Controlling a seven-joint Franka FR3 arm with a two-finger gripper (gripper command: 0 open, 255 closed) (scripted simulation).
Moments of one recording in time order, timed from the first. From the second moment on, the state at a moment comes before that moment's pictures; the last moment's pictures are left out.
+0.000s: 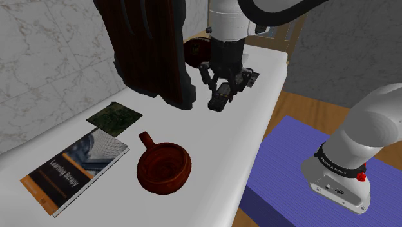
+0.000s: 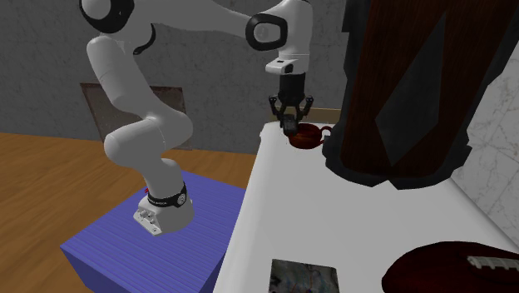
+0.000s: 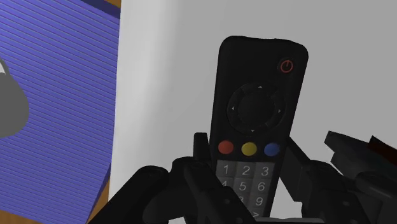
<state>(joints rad) -0.20 -0.56 0.70 -2.31 0.34 1.84 1.50</state>
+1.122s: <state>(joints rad) -0.16 0.29 1.18 -1.73 -0.29 1.82 2.25</state>
